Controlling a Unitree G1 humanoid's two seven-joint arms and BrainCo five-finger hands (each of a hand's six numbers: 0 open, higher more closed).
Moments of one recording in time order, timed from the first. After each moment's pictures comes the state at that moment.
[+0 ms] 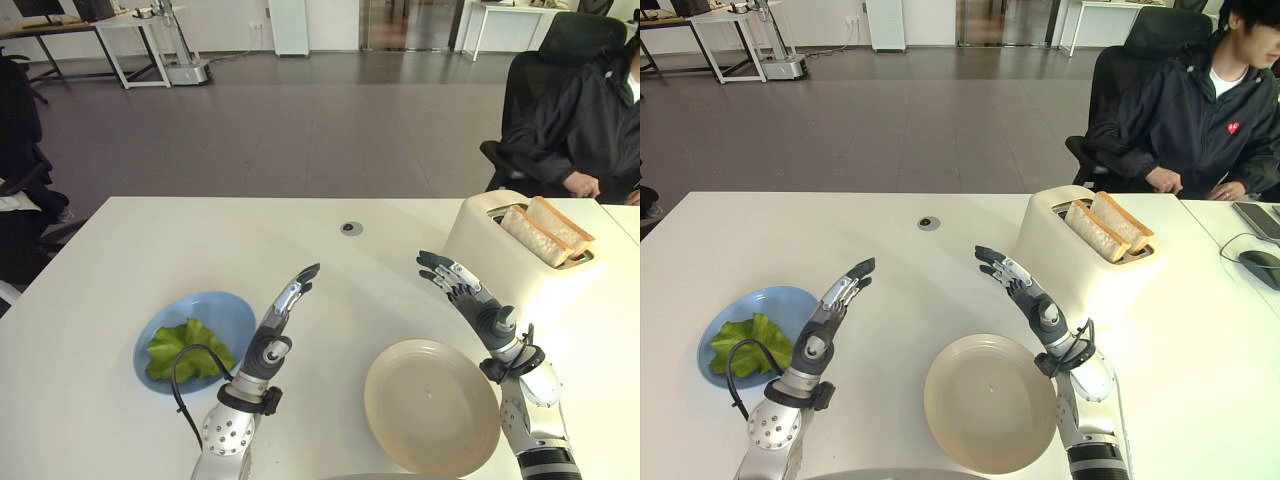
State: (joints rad) left arm 0.30 0.17 -0.11 -0.17 0.02 -0.62 -0.20; right arm 0.04 -0.23 0.00 0.09 0.37 -0.59 0.72
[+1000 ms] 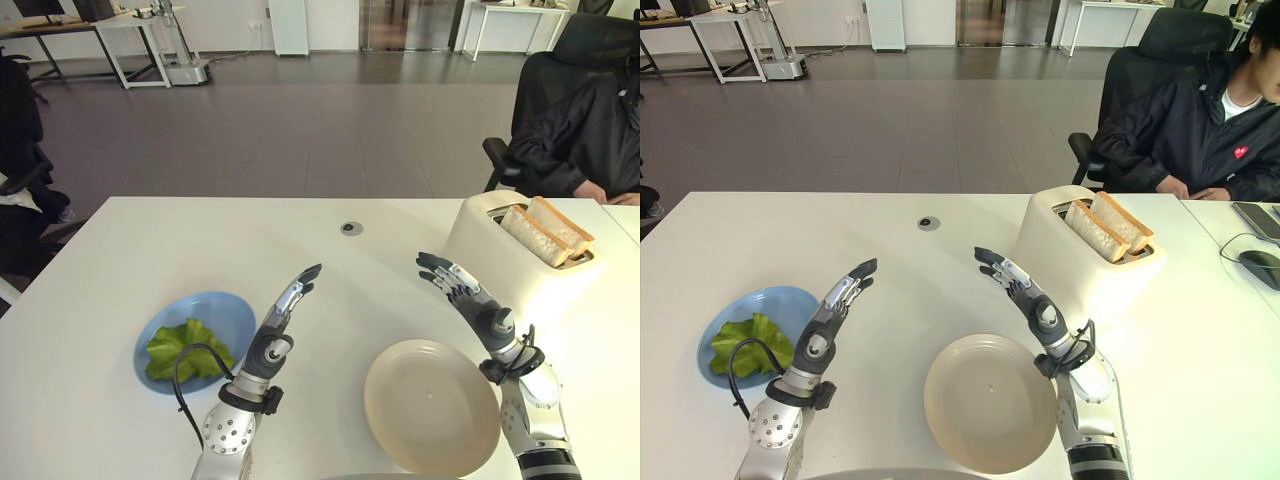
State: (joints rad) left arm 0.30 0.16 -0.11 -0.17 0.02 -0.61 -0.21; right arm 0.05 -0.23 0.00 0.09 0.35 -0.61 0.71
